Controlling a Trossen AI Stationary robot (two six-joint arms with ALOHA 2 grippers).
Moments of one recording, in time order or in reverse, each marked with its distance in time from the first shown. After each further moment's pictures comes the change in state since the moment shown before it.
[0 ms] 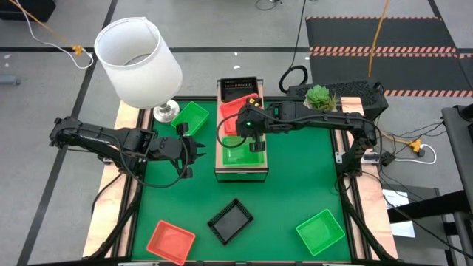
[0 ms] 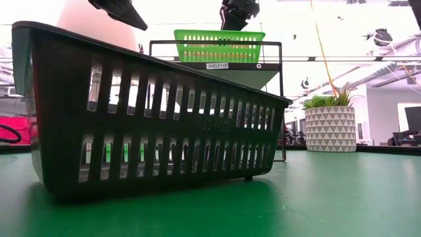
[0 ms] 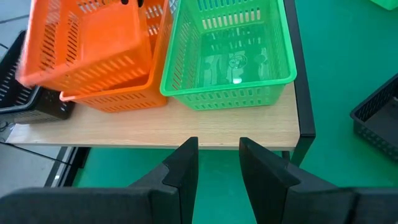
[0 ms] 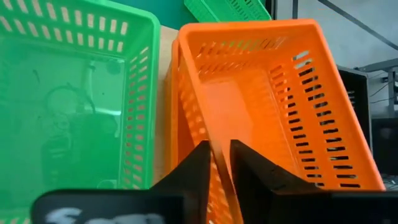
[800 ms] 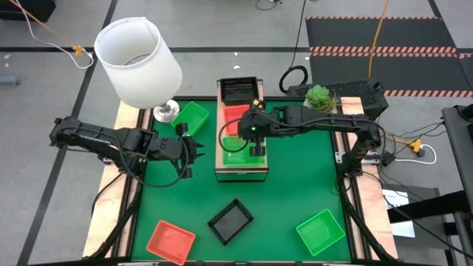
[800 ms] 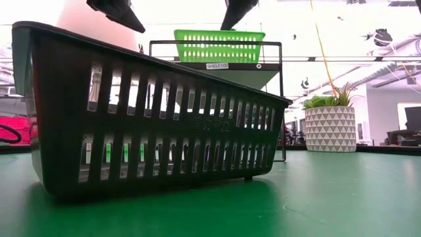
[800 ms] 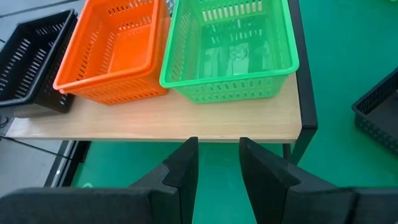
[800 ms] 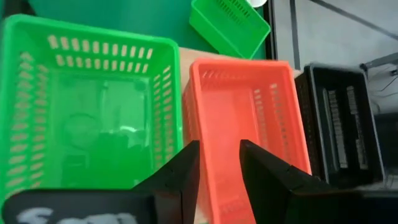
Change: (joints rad) left arm 0.000 0.000 0.000 -0.026 0.000 -0.007; right arm 0.051 -0.046 0.000 -0.007 0.002 0.126
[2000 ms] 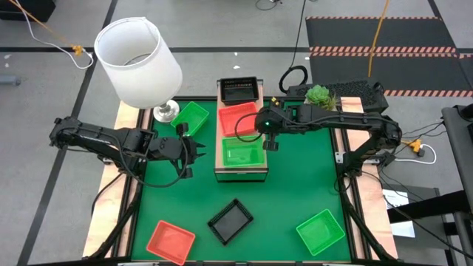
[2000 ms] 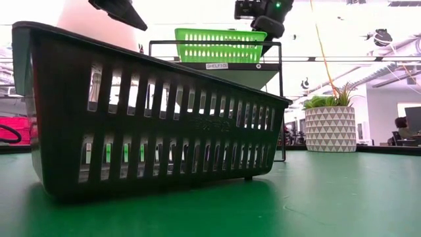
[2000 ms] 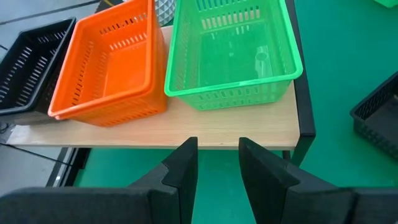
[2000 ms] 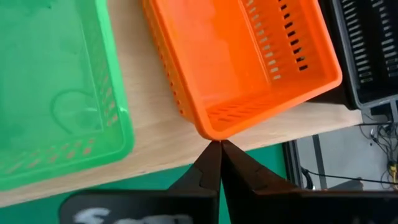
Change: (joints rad) left arm 0.000 0.000 0.000 0.024 0.000 0.019; right arm -0.117 -0.197 -0.418 0.145 -0.001 0.069
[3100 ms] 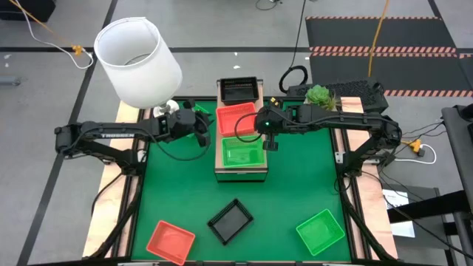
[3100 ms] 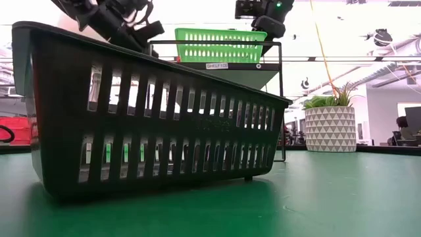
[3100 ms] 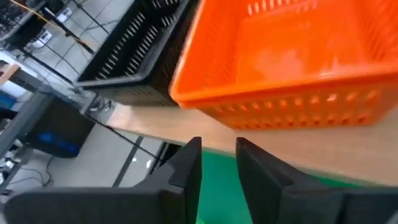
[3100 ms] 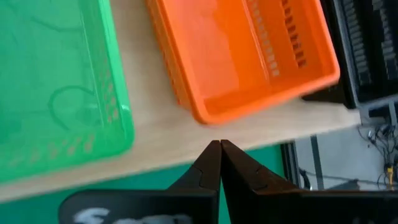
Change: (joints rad) left arm 0.445 0.122 -0.252 0.554 0.020 0.316; right arm 0.001 -0.004 0.000 0.005 -0.001 -0.021
